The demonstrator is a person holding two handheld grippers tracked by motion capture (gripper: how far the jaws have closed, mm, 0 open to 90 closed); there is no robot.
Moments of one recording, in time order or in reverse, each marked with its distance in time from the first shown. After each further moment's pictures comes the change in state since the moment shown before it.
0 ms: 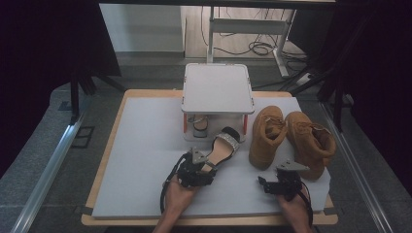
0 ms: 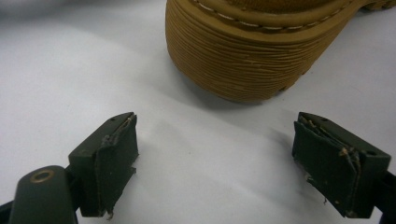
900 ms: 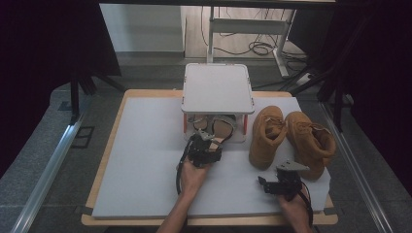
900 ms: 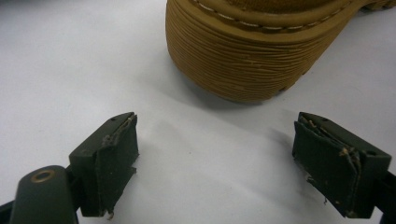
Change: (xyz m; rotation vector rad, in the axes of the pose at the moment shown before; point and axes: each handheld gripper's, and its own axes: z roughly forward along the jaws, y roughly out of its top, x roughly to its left) left arm 0.022 0.045 0.051 -0.021 0.114 -0.151; right arm 0.000 0.000 0.000 0.000 0.002 0.001
